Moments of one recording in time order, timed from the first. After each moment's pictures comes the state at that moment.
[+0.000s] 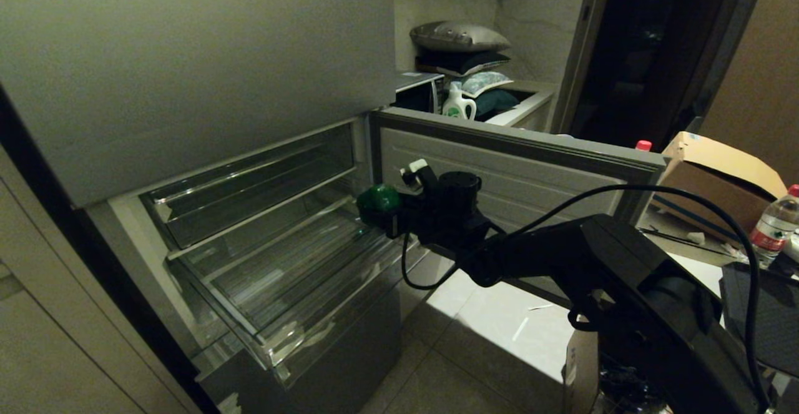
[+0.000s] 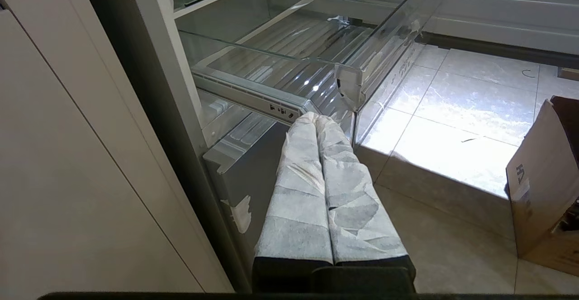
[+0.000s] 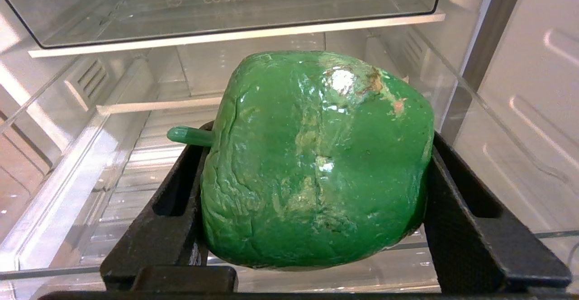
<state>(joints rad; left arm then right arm) -0.01 0.00 0.00 0.00 -0.01 0.05 0.58 2.61 -1.92 -0.71 0.28 0.04</state>
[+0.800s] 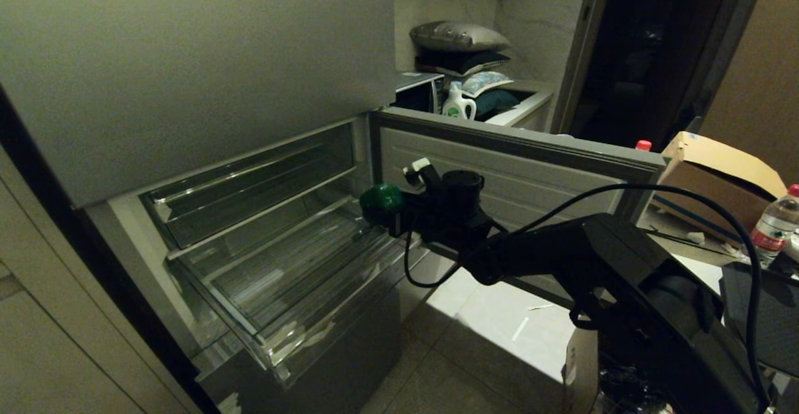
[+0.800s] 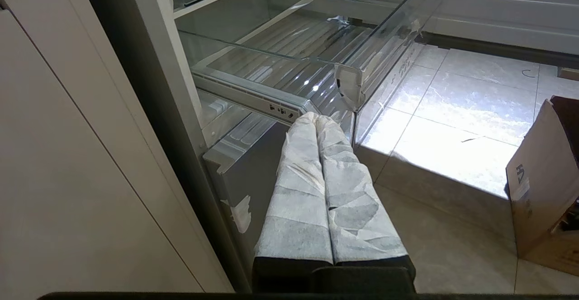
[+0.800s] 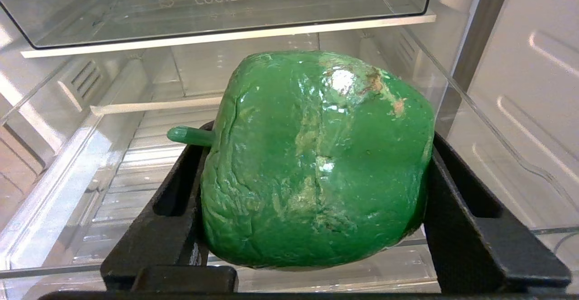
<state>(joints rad) -0.01 0.00 0.00 0.00 -0.01 0.05 0.57 2.61 -1.92 -0.71 0.28 0.04</state>
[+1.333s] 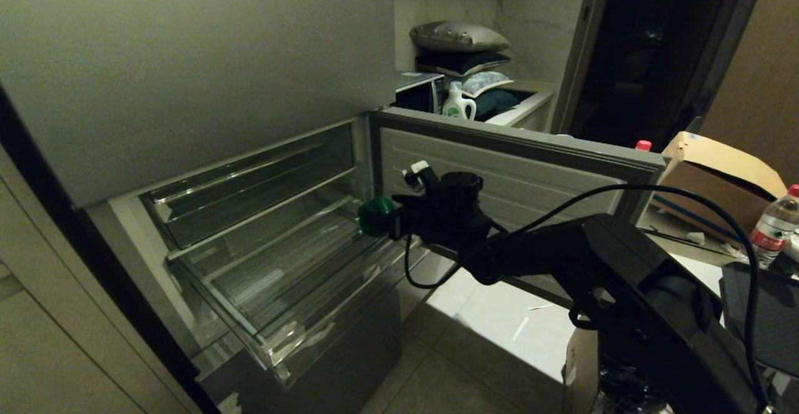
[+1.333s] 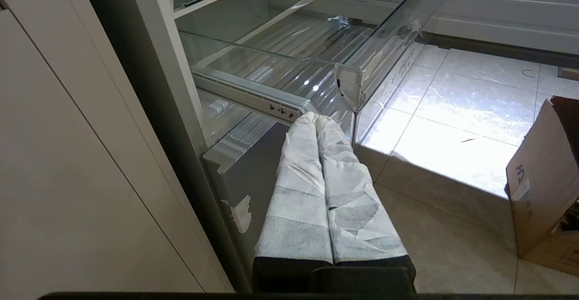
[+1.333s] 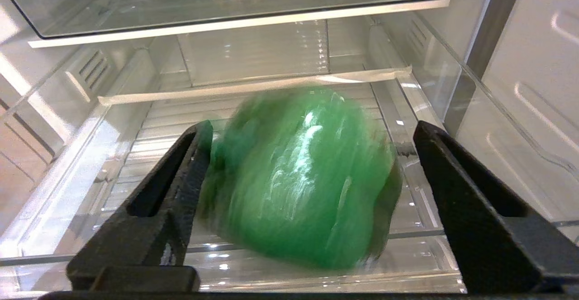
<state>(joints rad) -0.01 0.00 0.00 0.00 -0.01 0.05 0.57 2.62 -1.93 -0.68 0.31 0.05</state>
